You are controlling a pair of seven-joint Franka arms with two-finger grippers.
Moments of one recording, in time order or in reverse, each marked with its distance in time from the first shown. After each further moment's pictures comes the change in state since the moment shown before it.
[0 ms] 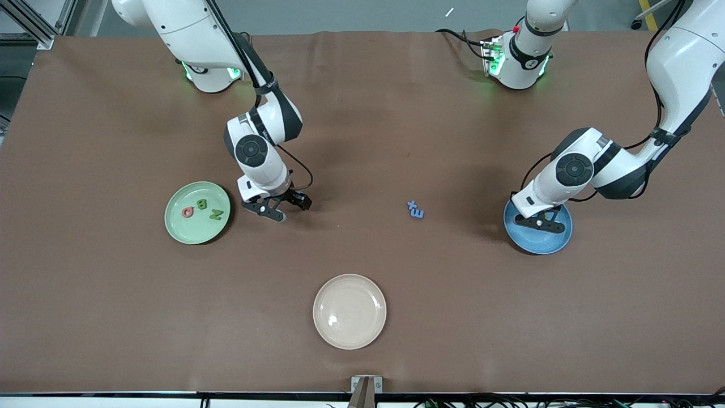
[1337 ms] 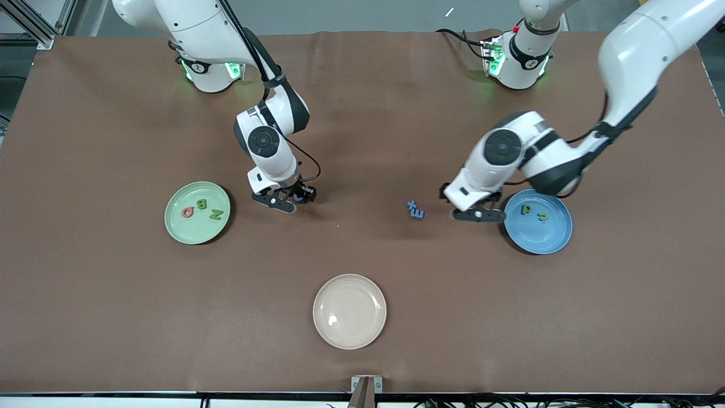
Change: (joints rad) left arm -0.408 -0.001 -0.082 0.224 -0.207 -0.109 -0.460; right arm 0.052 -0.007 -0.002 -0.038 -0.001 0.025 0.012
